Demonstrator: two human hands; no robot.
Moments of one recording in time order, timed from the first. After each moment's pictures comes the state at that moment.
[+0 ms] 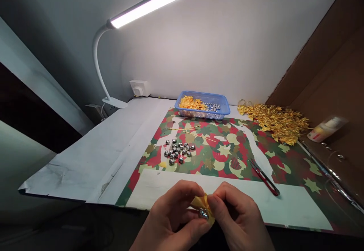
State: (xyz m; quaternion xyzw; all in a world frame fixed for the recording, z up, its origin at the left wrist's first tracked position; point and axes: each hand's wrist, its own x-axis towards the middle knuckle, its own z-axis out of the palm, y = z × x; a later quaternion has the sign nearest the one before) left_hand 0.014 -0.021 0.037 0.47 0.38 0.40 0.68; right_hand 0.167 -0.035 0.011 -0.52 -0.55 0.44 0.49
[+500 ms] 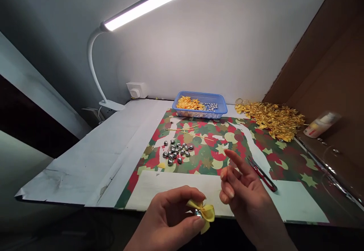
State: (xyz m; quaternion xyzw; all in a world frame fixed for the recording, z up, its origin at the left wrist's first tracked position) left_hand 0.011 -0.016 0.042 0.41 0.41 0.37 0.73; right_hand 0.191 -0.014 0.014 -0.29 -0.23 0.68 0.64
